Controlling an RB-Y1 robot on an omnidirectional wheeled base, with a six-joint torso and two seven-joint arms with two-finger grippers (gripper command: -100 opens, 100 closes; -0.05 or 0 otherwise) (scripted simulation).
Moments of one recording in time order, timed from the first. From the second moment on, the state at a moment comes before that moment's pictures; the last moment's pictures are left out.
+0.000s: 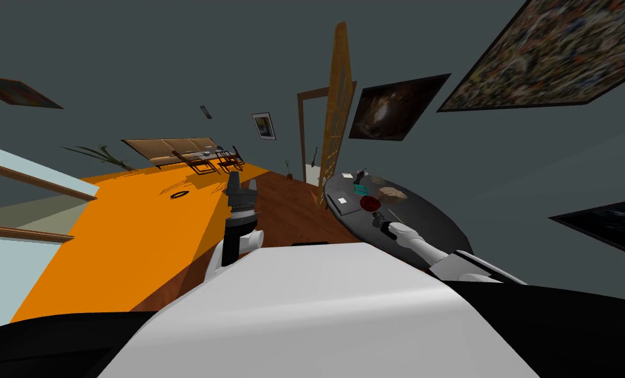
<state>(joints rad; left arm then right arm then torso) 0.45 0.02 0.07 -2.34 -0.11 -0.40 0.09 -0.07 -0.92 0.40 -0.74 0.96 -0.12 0.84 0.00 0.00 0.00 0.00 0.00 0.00</state>
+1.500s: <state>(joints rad) 0.45 0.02 0.07 -2.34 -0.11 -0.40 0.09 -0.09 -1.18 0.55 -0.69 1.01 -0.18 0.61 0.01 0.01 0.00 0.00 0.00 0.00</state>
